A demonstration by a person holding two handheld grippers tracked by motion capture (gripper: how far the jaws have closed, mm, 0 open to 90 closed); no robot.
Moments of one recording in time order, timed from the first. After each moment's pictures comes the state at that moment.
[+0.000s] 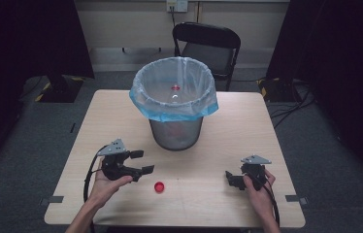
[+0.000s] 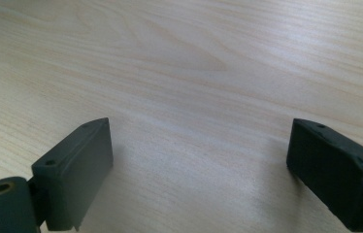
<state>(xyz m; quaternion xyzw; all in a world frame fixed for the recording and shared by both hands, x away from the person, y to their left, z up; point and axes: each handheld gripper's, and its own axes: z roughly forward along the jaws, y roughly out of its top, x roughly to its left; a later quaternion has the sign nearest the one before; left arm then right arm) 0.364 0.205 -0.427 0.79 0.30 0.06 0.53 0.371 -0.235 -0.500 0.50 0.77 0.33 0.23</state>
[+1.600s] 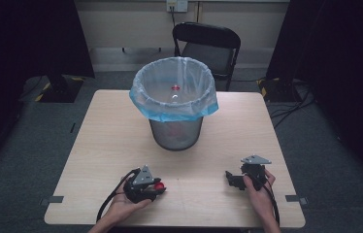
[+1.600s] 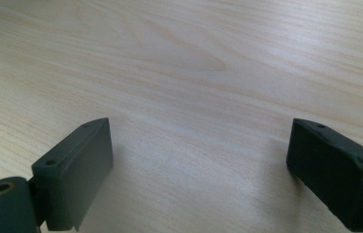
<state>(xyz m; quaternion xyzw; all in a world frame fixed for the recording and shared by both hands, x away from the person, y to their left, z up) 0.338 0.155 -0.496 0.88 0.25 0.11 0.40 0.371 -0.235 -0.500 0.50 0.77 0.33 0.23</state>
